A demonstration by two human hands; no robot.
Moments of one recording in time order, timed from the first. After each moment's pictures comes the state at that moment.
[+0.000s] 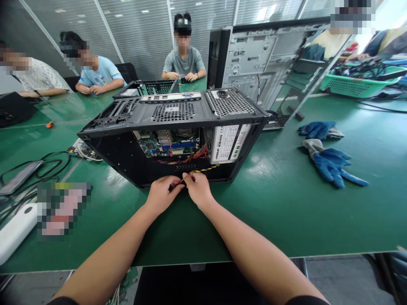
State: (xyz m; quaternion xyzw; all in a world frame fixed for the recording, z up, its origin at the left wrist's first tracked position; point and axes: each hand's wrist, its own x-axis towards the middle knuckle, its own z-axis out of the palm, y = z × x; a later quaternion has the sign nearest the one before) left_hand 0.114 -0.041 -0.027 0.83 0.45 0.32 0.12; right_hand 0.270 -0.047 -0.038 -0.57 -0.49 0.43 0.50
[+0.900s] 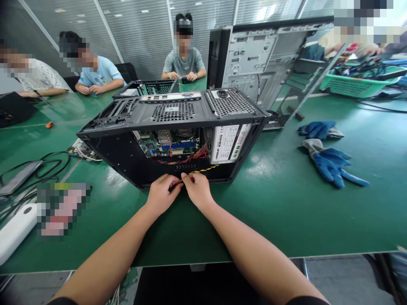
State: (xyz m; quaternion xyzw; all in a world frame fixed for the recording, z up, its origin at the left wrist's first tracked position) left_hand 0.116 -0.044 -0.026 0.83 0.45 0.33 0.09; right_hand 0.269 -0.050 -0.034 -0.59 -0.51 0.39 0.49
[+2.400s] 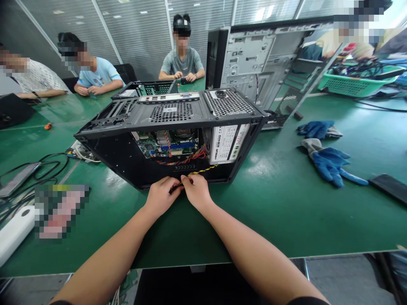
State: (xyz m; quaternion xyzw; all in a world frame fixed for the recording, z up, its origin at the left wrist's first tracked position) left_hand 0.115 -0.045 -0.024 0.85 0.45 0.28 0.07; right_hand 0.269 -0.050 -0.032 -0.60 -0.55 0.35 0.47
